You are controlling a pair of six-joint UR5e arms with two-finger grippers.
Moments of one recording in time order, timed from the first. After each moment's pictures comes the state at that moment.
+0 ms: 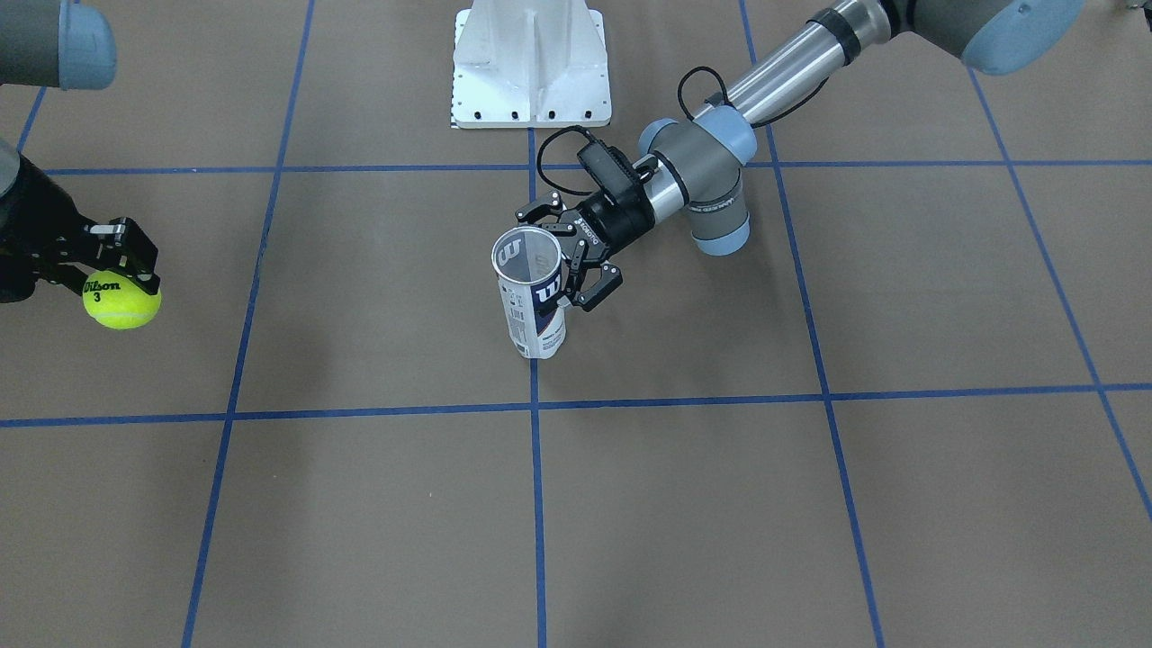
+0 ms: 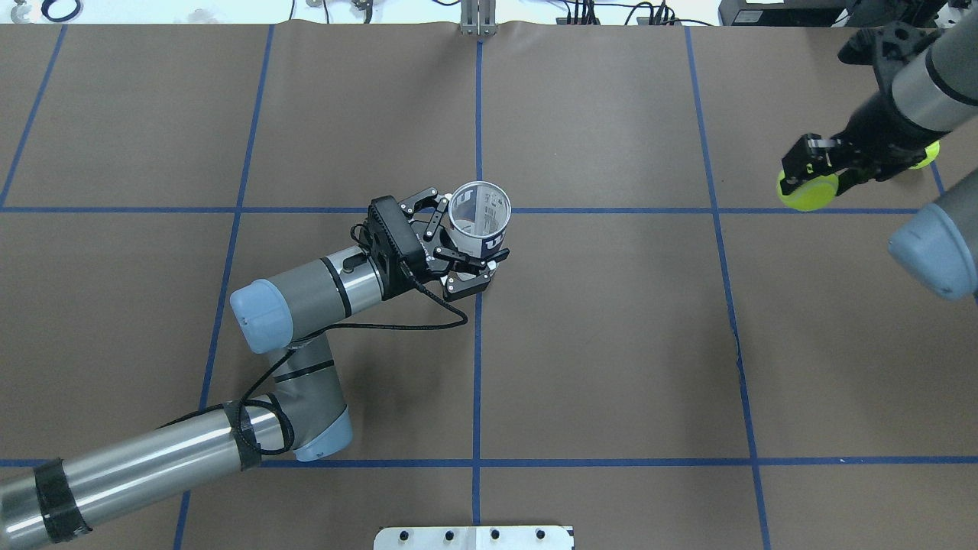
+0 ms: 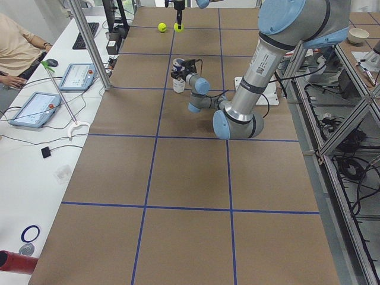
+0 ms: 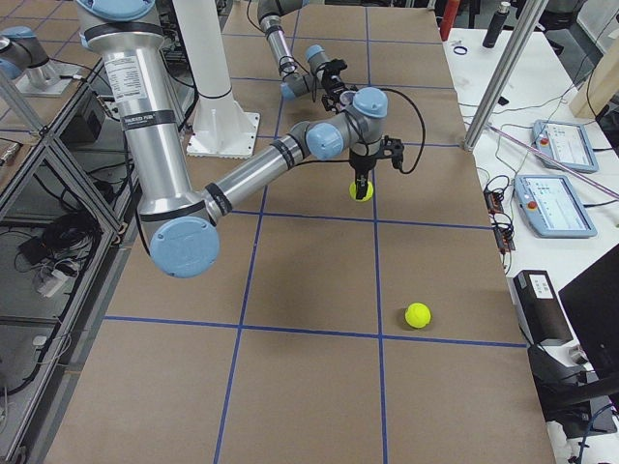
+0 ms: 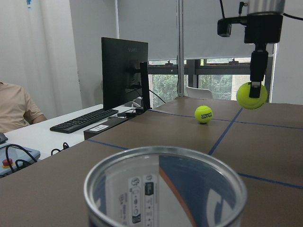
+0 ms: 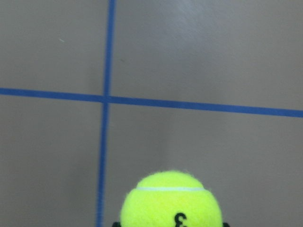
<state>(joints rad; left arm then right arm) -0.44 -2.26 -1.14 -3.33 -1.43 -0.29 1.06 -1.28 1.94 -1.69 2.26 0.73</state>
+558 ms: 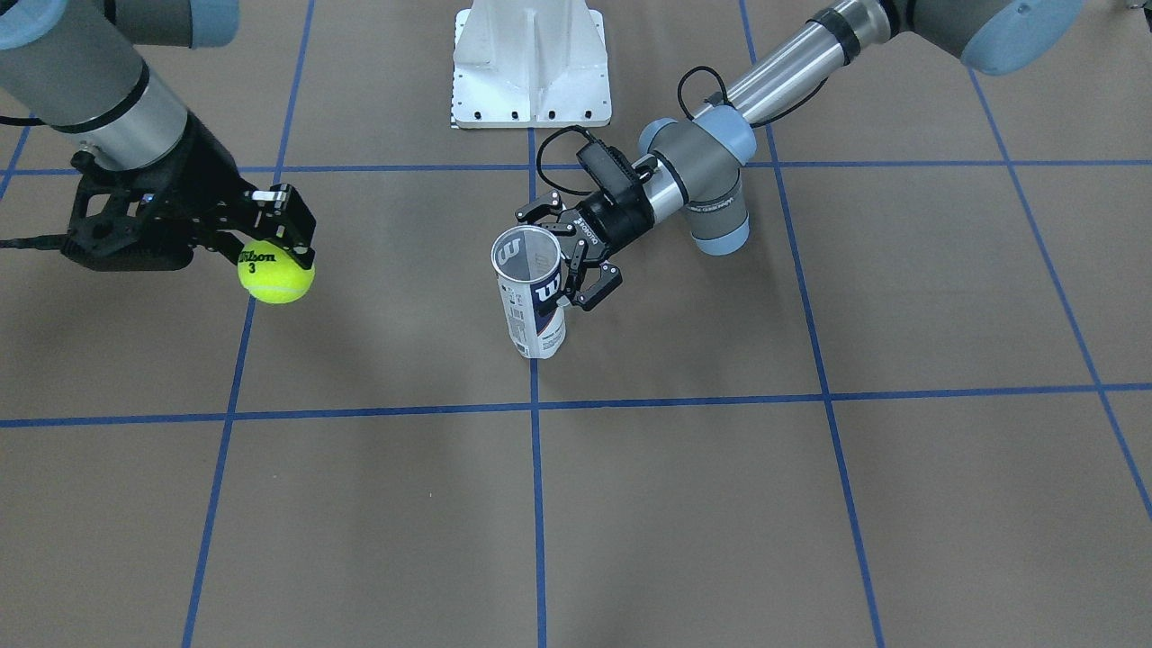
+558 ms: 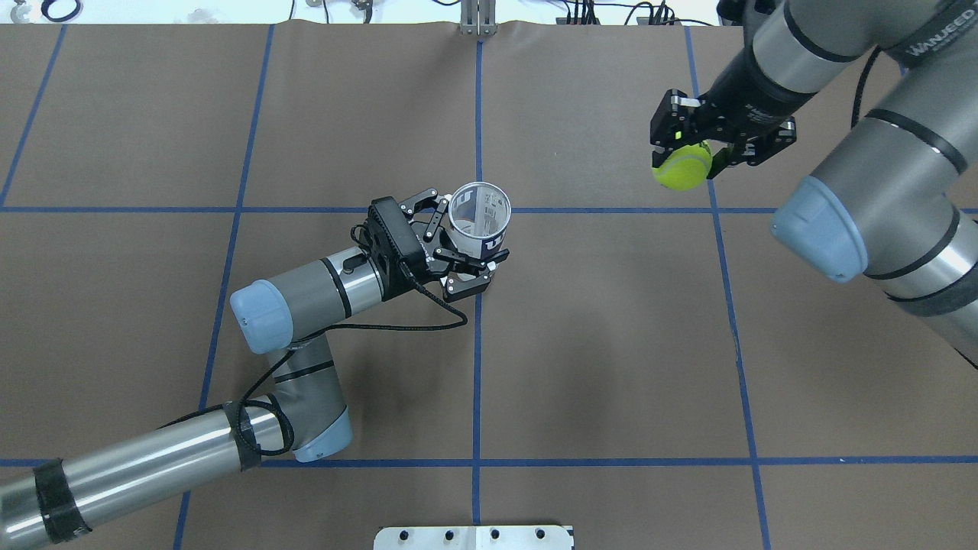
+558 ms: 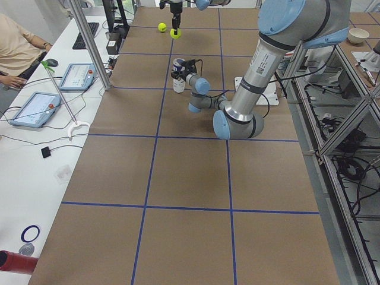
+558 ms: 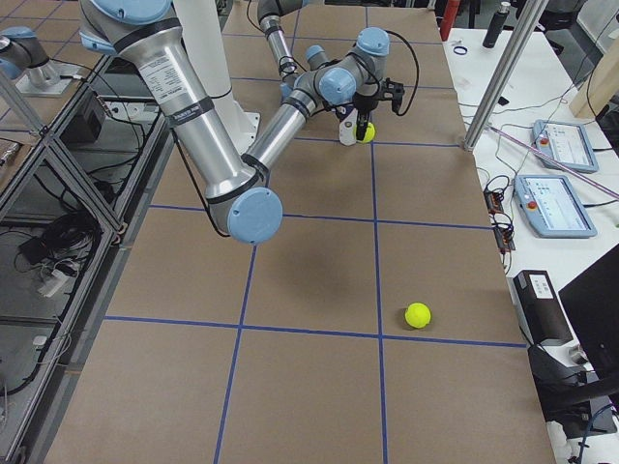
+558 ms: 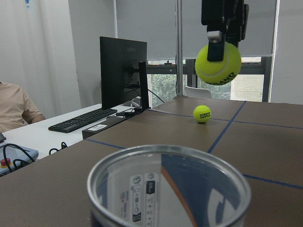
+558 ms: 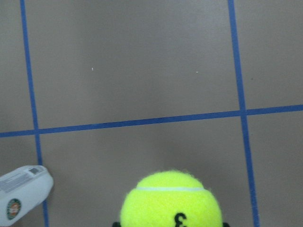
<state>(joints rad) -0.44 -2.26 -1.14 -3.33 -1.43 -0.29 0.94 -1.00 1.93 -1.76 2.26 1.06</state>
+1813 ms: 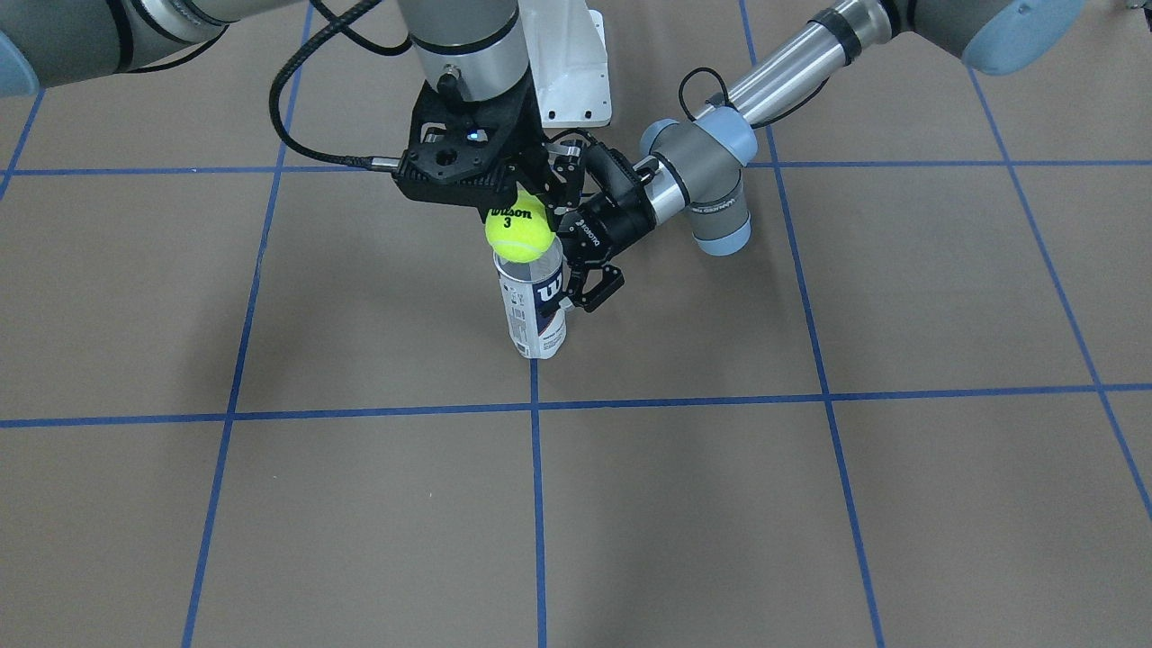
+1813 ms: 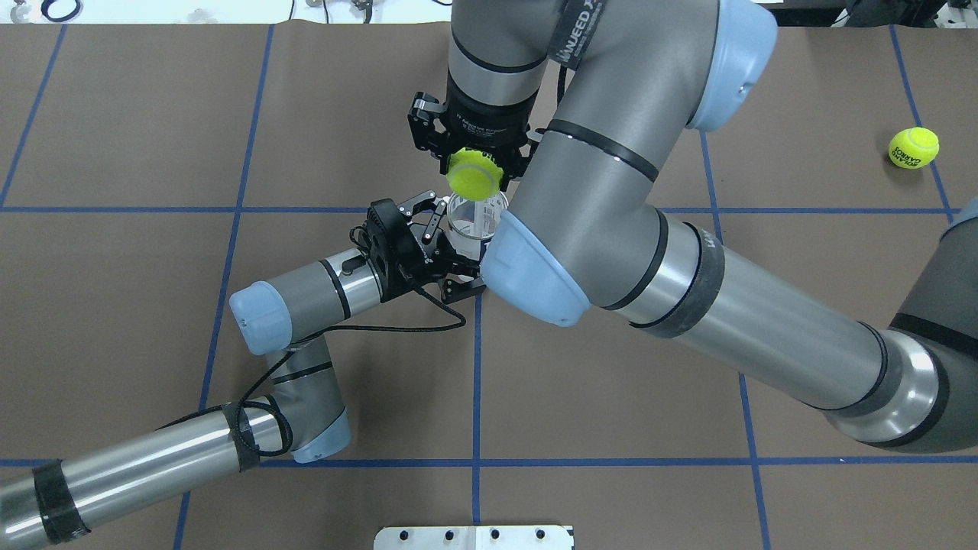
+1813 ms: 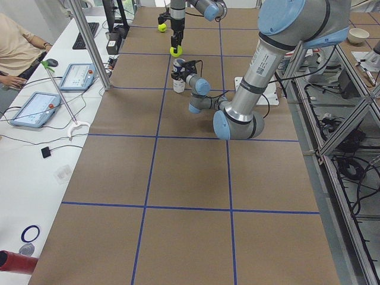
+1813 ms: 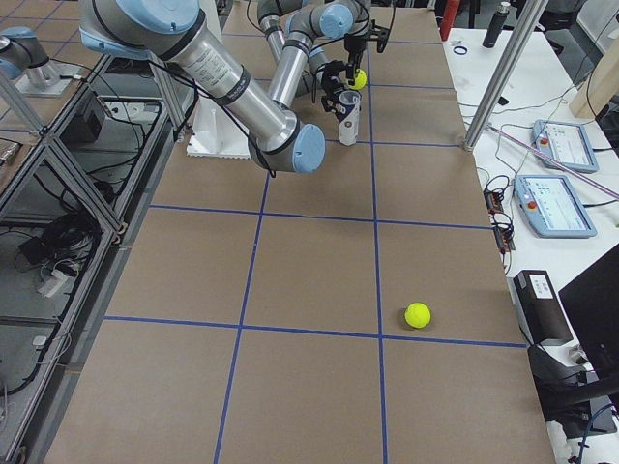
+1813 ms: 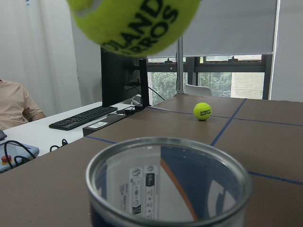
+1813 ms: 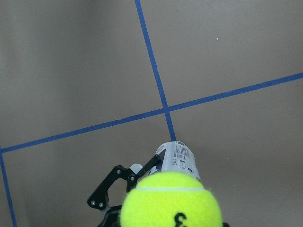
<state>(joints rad) -0.44 -2.26 -1.13 -3.33 -1.43 -0.29 0.69 -0.56 1.70 -1.93 2.02 1.35</state>
